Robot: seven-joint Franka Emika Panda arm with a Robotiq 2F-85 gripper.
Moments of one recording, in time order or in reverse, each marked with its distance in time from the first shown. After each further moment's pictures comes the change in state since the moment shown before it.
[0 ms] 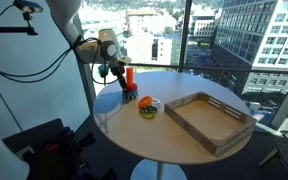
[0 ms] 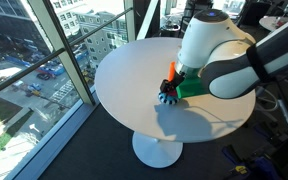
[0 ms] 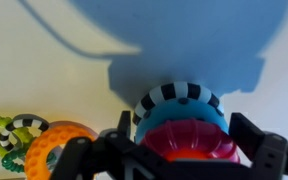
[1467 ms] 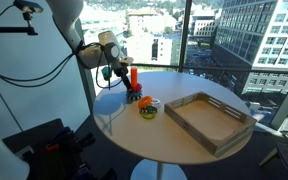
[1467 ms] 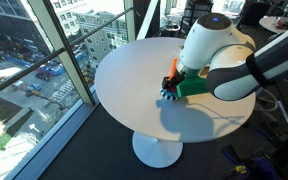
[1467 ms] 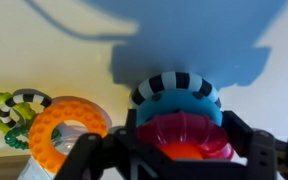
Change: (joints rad) arm 0.078 0.032 -0.123 0.001 -0.130 0.105 0.113
